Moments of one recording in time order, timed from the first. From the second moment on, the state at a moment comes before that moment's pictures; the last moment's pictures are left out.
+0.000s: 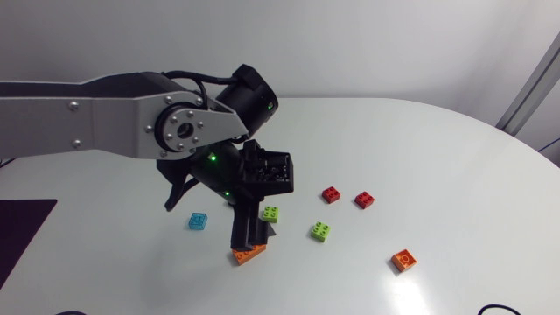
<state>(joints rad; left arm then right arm) -0.75 1.61 1.23 -0.74 0.14 0.86 -1.47 1.24 0.55 -0.57 -0.18 -0.78</state>
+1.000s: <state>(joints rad) -0.78 1.61 1.11 -0.24 0.37 0.68 -0.30 1.53 0.92 -0.57 -0.80 -0.35</state>
